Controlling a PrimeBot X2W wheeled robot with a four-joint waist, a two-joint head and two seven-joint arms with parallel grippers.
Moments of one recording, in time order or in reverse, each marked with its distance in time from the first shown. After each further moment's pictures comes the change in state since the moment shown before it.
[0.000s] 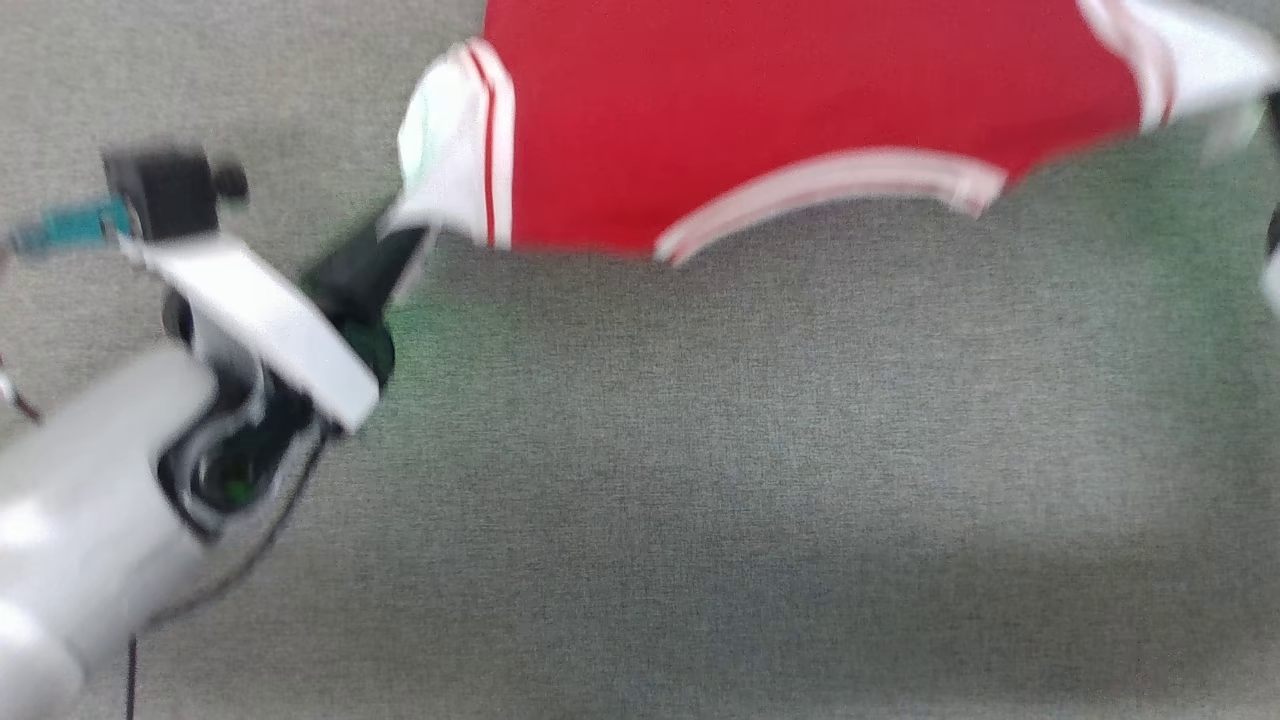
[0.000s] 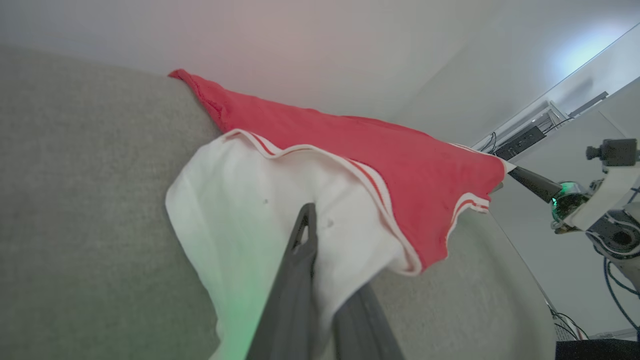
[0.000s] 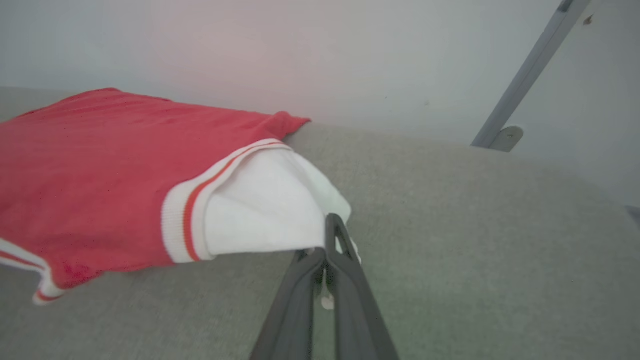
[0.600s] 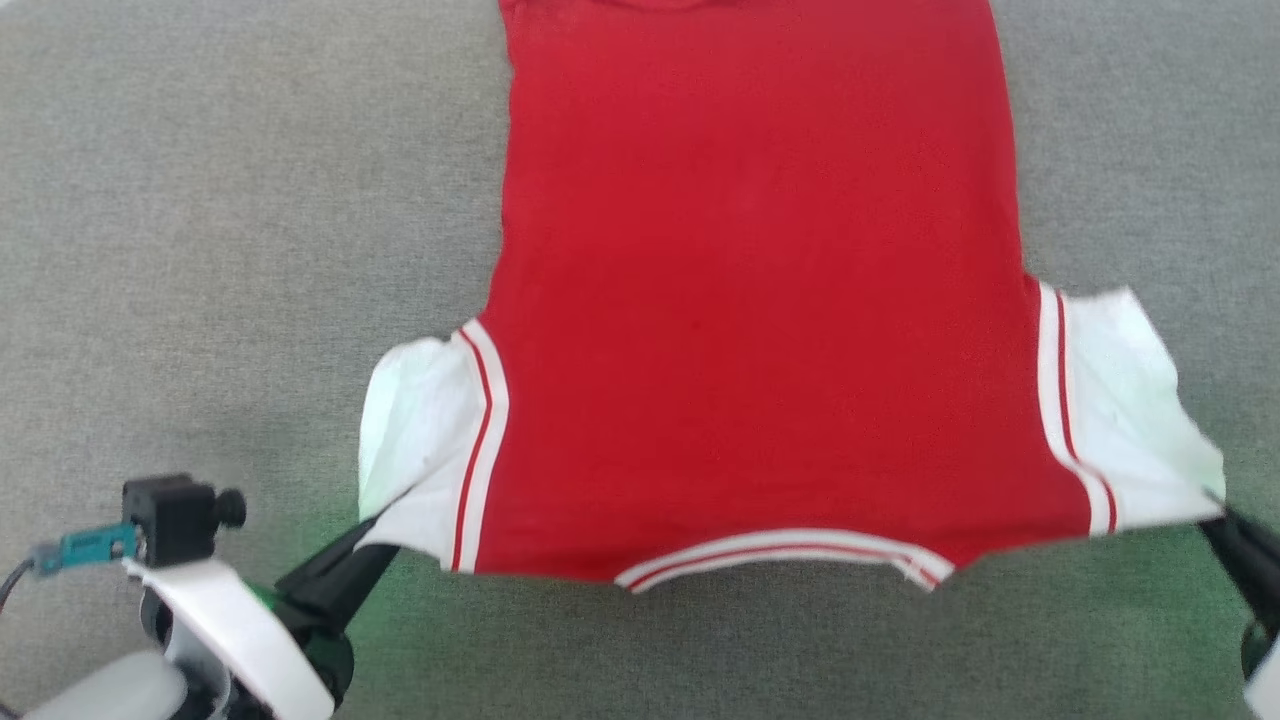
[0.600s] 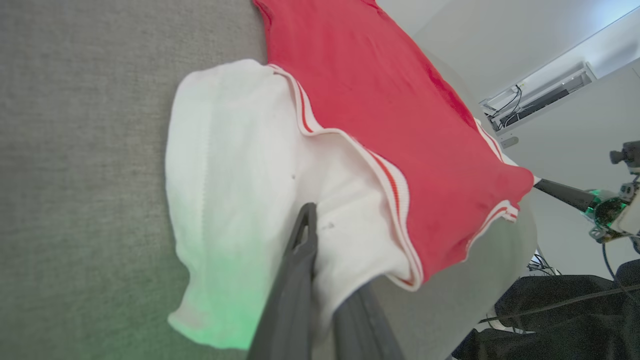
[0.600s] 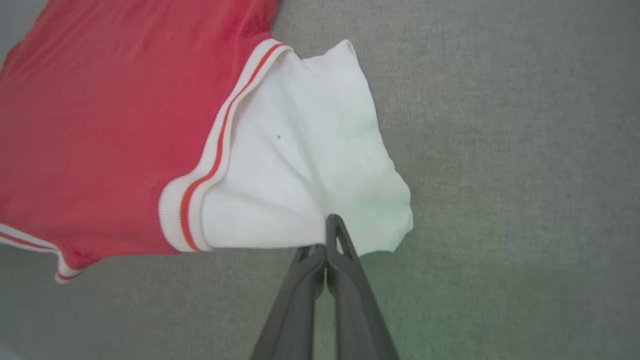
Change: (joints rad) left arm 0.582 0.155 0.157 -0.256 0.167 0.000 -0.004; right arm 0.850 0.154 -0.376 -0.605 0.023 0.000 0.328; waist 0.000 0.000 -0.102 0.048
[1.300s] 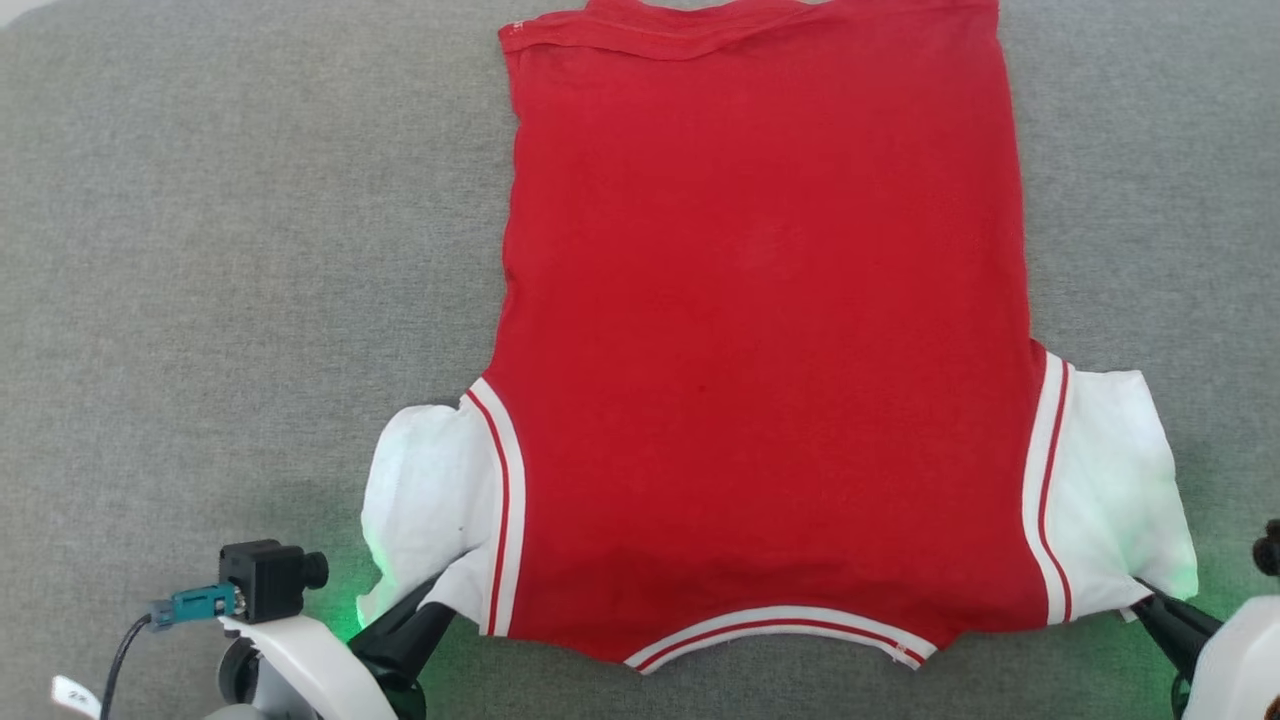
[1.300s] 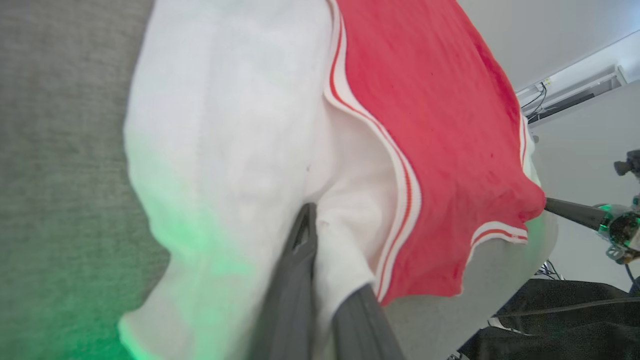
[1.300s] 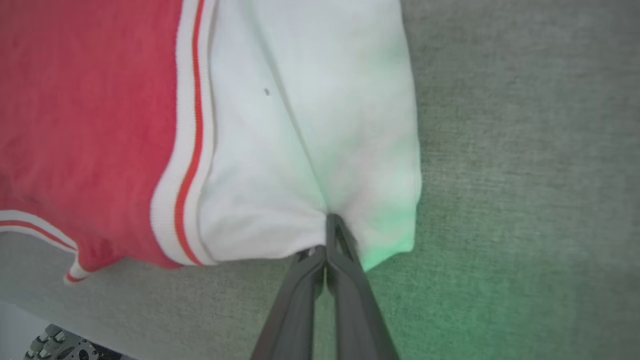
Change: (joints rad) left arm 0.127 -0.187 0.040 0.157 0.095 0.009 0.017; right arm 0.068 0.078 0.045 0.060 -0.055 -0.001 0.136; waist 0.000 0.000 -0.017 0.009
